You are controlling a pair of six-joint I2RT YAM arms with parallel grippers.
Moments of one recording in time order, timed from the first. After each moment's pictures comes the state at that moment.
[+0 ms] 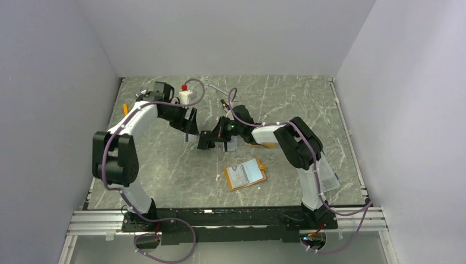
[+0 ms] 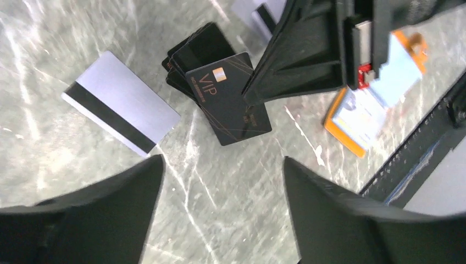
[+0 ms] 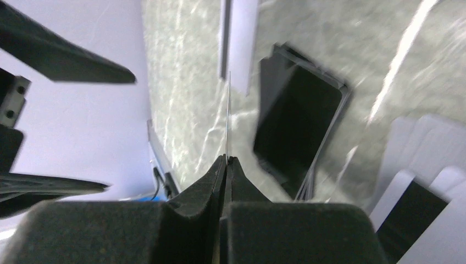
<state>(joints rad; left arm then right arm) -0.17 1.76 1.31 -0.73 0.59 0.27 0.64 2.14 1.21 0.39 -0.57 0.99</state>
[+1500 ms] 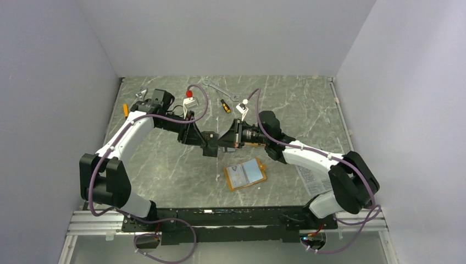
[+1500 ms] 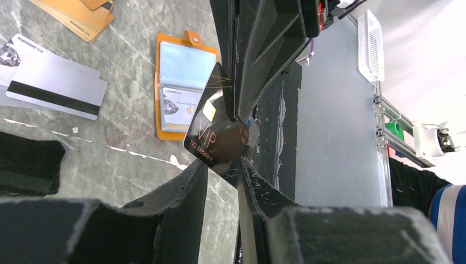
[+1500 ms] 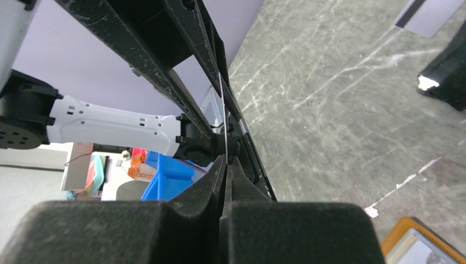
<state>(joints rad) -0.22 1.49 1.21 -0.93 1.21 0.53 0.69 1.45 0.80 0.44 -0.67 0.90</state>
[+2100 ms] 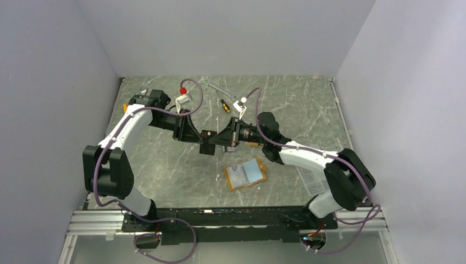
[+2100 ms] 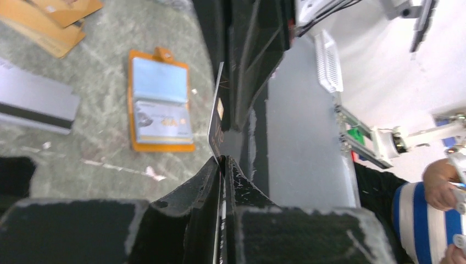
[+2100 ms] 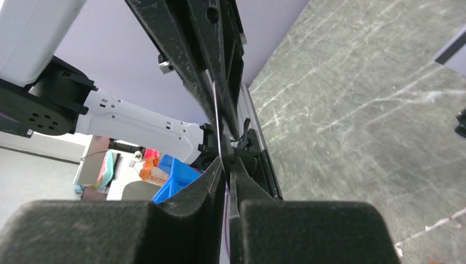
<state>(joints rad) -0.16 1.57 1.31 -1.20 1.34 0.75 0.72 1.47 0.79 0.63 -0.69 0.97</state>
